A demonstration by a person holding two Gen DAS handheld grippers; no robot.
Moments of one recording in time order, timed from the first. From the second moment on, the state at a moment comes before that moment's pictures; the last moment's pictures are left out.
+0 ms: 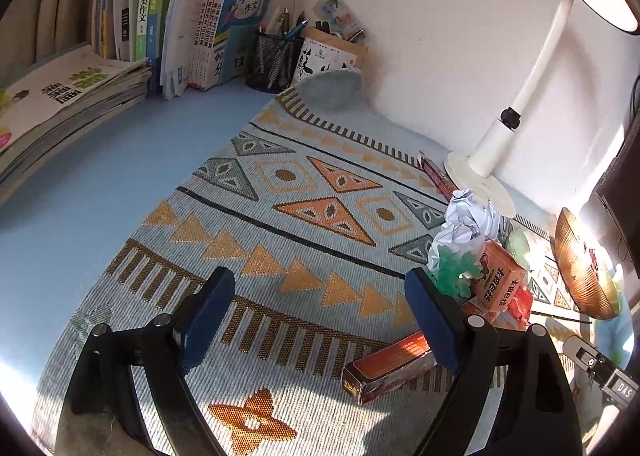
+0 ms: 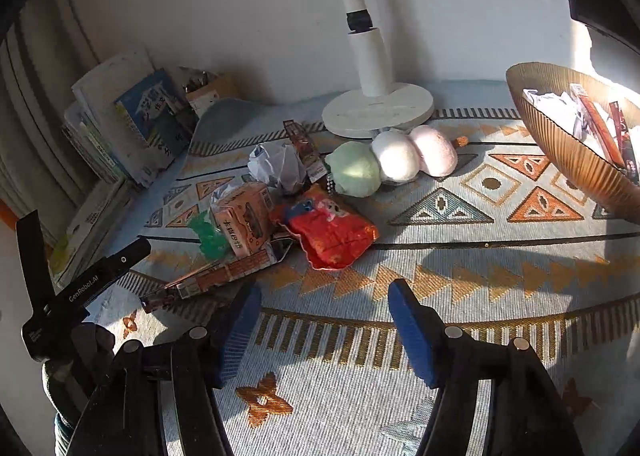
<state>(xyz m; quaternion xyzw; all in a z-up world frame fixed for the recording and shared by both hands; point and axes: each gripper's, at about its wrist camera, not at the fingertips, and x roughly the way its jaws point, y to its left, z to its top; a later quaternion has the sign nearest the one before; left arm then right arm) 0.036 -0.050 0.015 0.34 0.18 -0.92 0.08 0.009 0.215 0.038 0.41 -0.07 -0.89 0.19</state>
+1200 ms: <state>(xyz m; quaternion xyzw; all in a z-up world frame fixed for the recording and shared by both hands) 0.033 -0.039 0.014 0.35 0.15 -0.92 0.07 0.070 0.317 0.001 0.46 -0.21 -0.84 0.19</state>
